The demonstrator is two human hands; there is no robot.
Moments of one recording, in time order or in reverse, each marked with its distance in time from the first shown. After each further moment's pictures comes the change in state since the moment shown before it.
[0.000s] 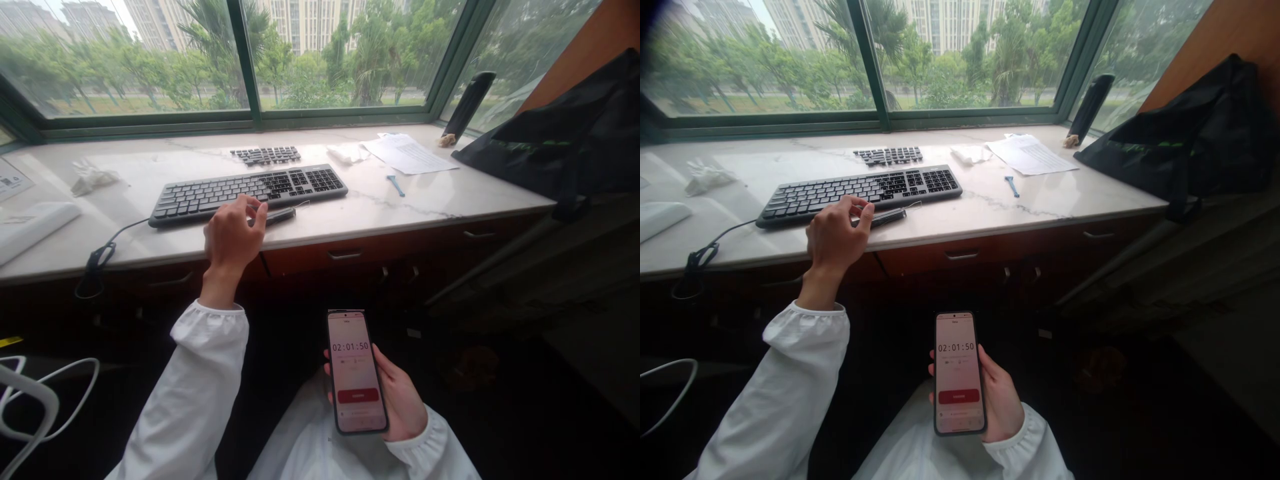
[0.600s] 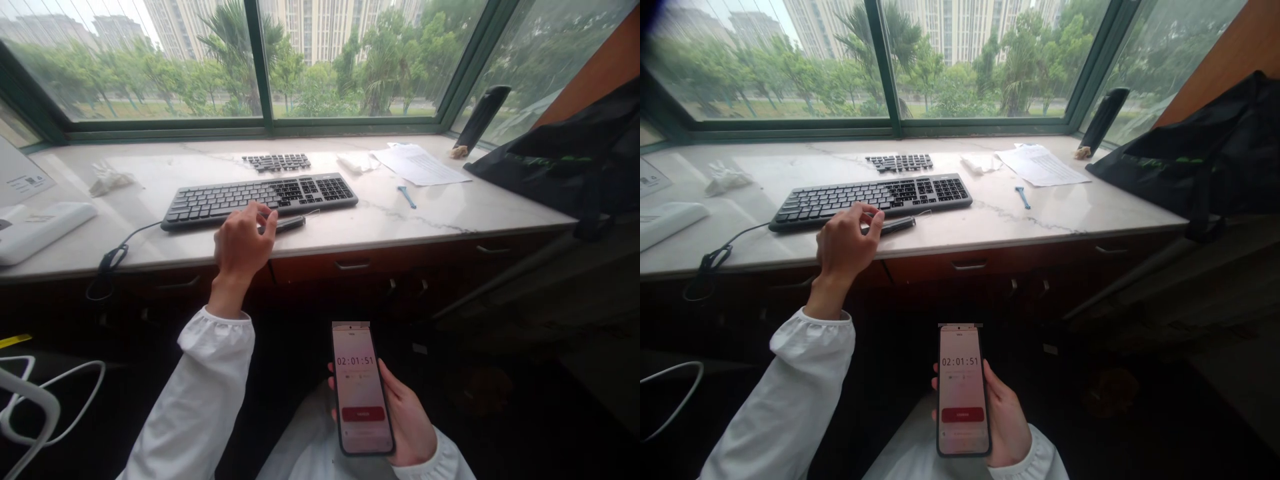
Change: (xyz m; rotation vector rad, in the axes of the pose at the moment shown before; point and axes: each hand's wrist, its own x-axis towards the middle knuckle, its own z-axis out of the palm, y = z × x) left_hand 0.001 -0.001 0.001 -0.006 0.009 -0.006; right_hand 0.005 -0.002 -0.005 -0.013 -0.016 0.031
